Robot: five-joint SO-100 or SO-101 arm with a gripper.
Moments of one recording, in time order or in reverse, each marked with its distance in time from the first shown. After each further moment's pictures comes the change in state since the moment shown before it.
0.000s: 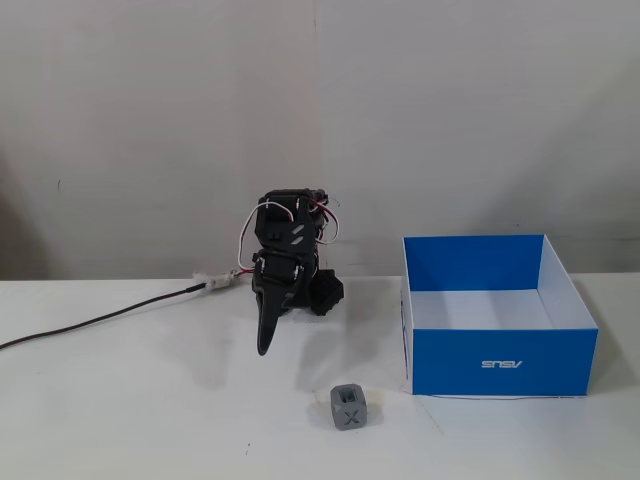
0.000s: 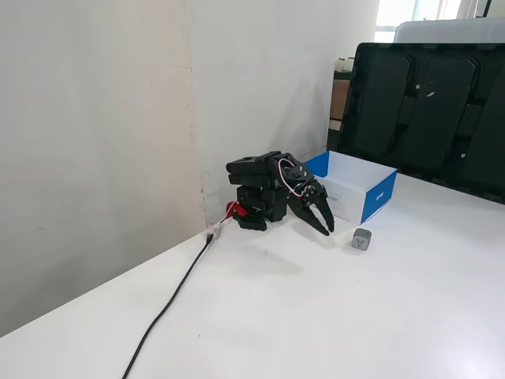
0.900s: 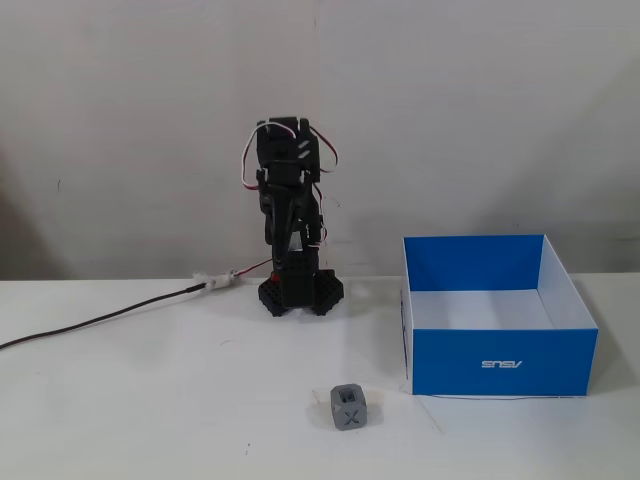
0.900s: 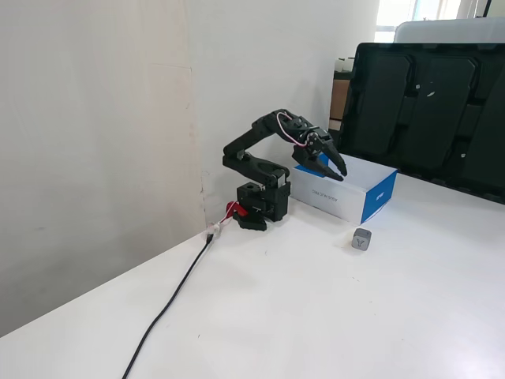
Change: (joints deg) arm -8.0 -28.4 -46.8 11.4 13.4
